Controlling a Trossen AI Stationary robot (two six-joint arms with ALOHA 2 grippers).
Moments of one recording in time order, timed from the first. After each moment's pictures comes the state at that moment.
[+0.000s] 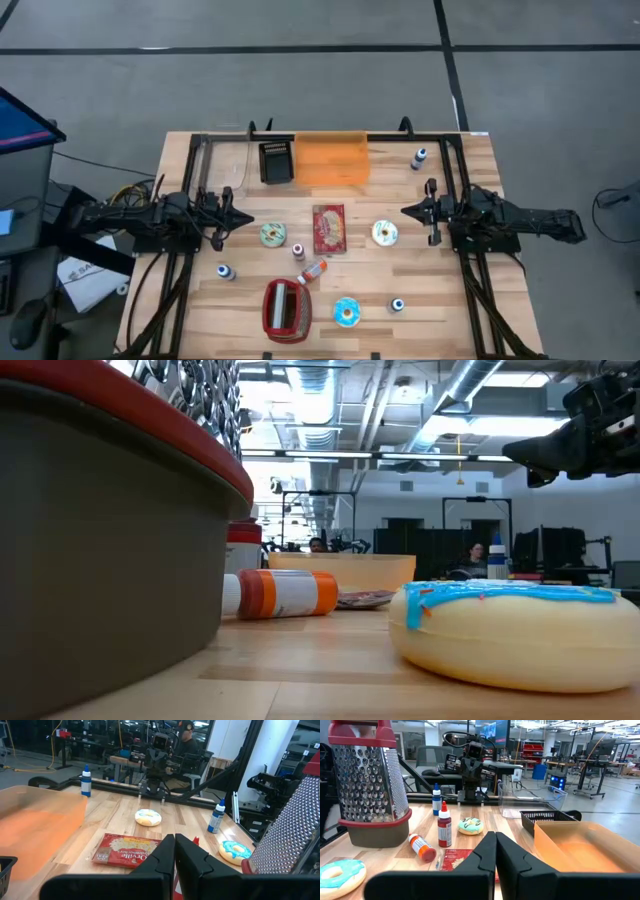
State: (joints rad) left arm 0.00 0.10 0.01 0.07 0.00 -0.18; right arm -0.07 0.01 0.00 0.02 -0.02 -0.05
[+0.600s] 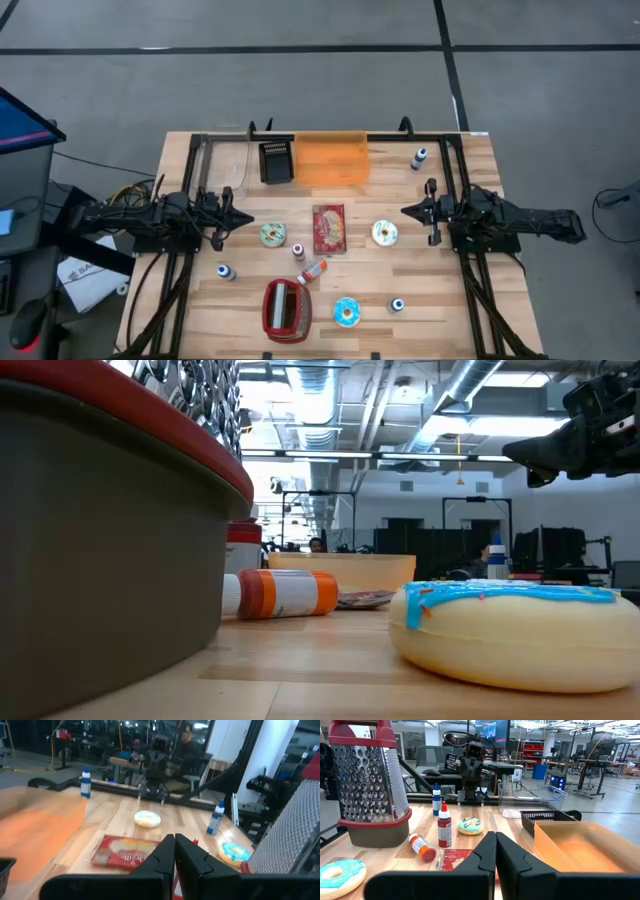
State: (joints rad) left arm 0.00 0.10 0.01 0.09 0.00 -0.19; right arm -0.07 0.01 0.00 0.02 -0.02 -0.05
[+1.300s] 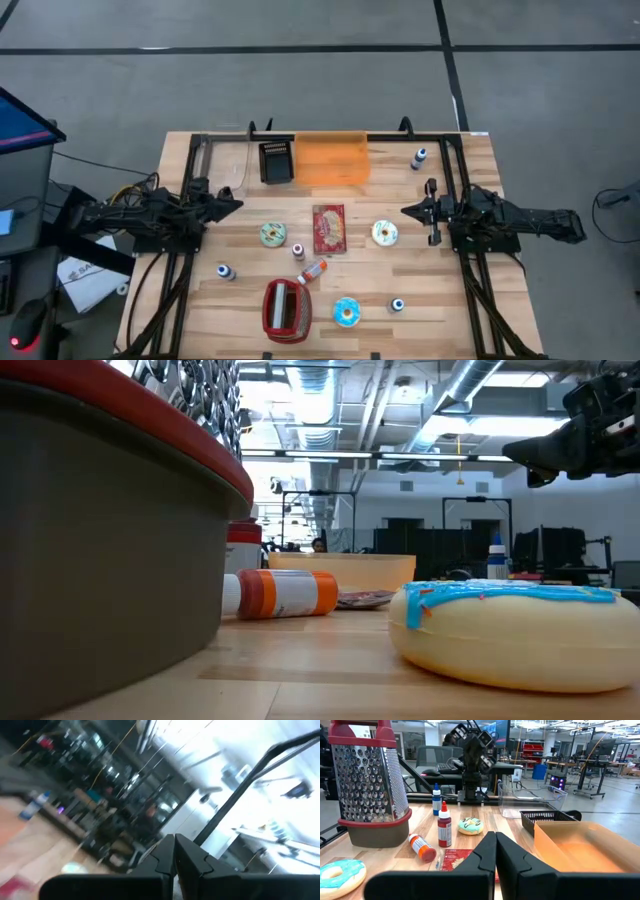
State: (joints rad) left arm 0.00 0.10 0.01 0.48 -0.06 -0.77; right arm -0.07 0.01 0.00 0.02 -0.02 -0.05
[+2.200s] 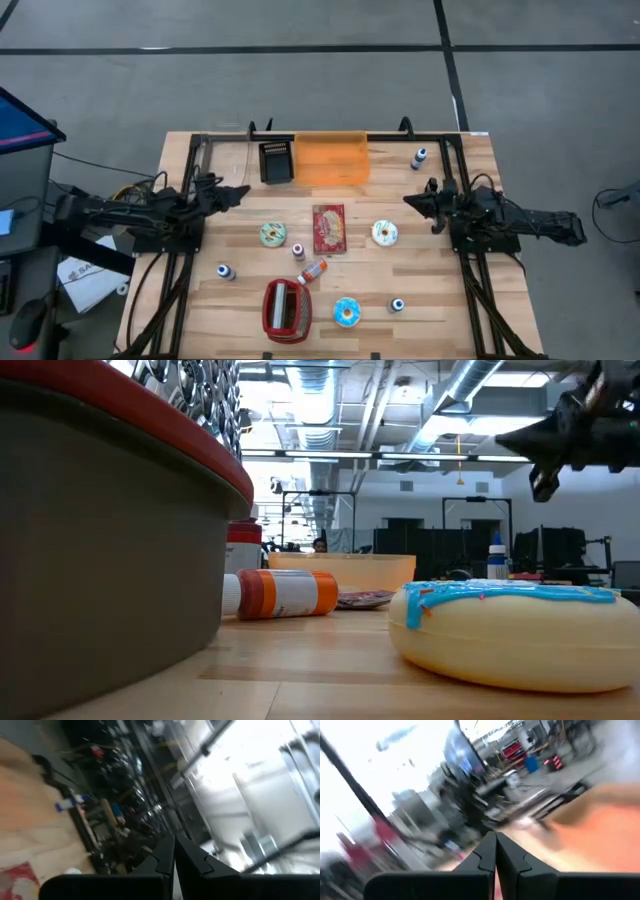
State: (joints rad) left arm 0.00 0.45 0.01 0.76 -0.35 -1.10; right arm -0.09 0.01 0.01 0.15 0.09 0.60
